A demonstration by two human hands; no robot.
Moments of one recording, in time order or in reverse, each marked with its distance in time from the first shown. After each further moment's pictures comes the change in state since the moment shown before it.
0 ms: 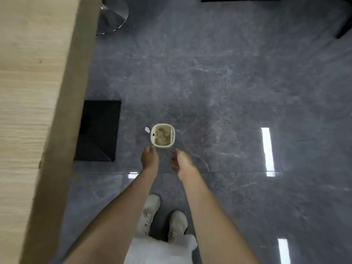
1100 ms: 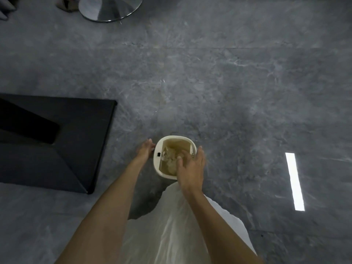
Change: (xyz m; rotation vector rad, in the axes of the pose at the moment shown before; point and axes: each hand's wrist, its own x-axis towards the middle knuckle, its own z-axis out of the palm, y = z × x) left_hand 0.339 -0.077 0.089 -0.033 -0.175 0.129; right_hand 0.325 0.056 0.046 -0.751 0.263 -0.730
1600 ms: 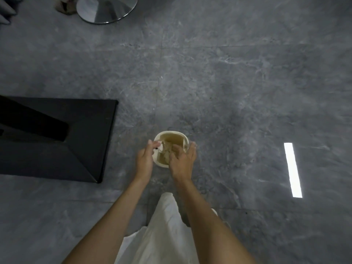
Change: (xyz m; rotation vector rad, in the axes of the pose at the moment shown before) left_hand -0.139 0.031 -0.001 -0.181 0.098 0.308; right_hand -0.029 -0.029 -0.020 0.126 -0.066 0.055
